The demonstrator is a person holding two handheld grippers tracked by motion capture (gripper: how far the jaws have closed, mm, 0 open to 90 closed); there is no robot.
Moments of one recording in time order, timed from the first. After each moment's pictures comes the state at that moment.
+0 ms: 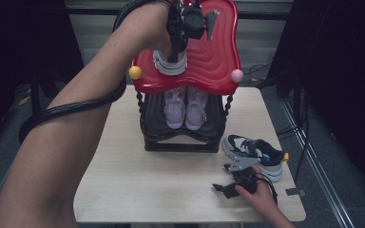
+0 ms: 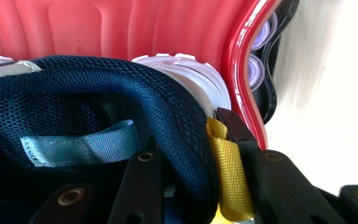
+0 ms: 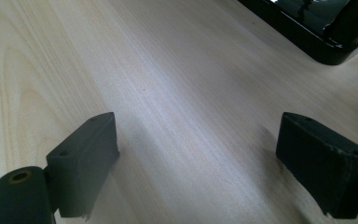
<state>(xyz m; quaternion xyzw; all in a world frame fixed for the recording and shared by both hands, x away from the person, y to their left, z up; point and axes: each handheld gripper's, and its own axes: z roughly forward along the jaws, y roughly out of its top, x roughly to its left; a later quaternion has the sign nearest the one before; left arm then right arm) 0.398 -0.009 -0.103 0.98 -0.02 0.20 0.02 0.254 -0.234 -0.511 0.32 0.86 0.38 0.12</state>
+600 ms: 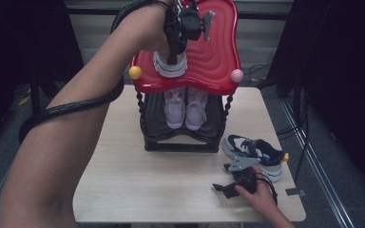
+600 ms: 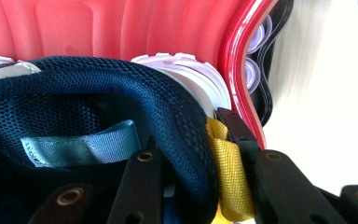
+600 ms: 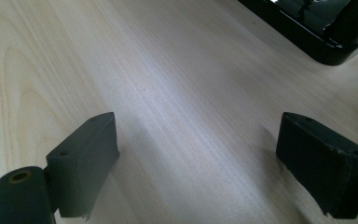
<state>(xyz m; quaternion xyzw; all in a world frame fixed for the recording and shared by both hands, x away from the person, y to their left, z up) 0.401 -0.003 -0.109 0.98 -0.02 0.19 0.03 0.254 -0.234 -0.511 0.31 0.86 0.38 0.12</state>
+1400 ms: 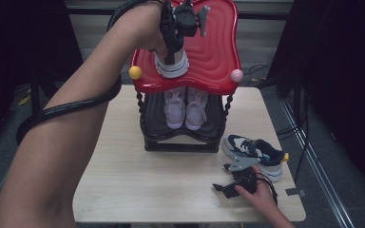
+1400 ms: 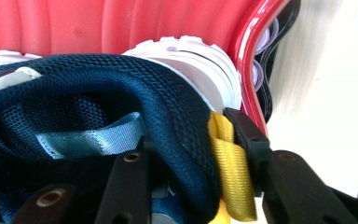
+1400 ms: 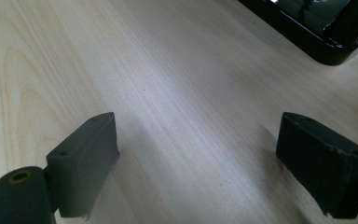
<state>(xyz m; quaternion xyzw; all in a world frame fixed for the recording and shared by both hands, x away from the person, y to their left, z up) 0.405 0.004 -0.107 0.98 0.01 0.19 0.04 0.254 -0.234 -0.511 0.31 0.86 0.38 0.12</state>
